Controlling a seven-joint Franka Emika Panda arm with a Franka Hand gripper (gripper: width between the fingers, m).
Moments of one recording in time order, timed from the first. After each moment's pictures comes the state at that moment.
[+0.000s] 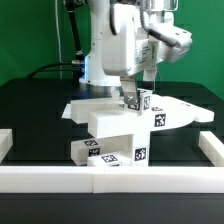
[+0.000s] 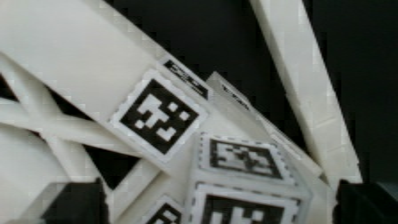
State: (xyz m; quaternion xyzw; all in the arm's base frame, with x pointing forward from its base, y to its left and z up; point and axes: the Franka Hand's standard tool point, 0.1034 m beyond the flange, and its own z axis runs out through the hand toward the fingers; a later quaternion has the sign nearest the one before) arm 0.603 0.016 0.120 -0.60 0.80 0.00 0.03
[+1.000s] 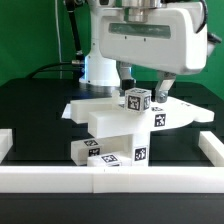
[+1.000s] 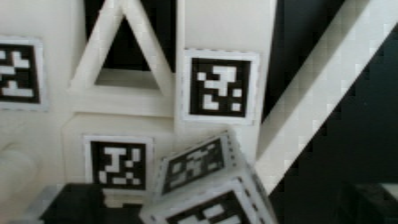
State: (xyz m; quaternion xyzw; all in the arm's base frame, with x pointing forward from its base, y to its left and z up) arm 0.604 0.015 0.121 -0.88 0.48 -0.02 0.01
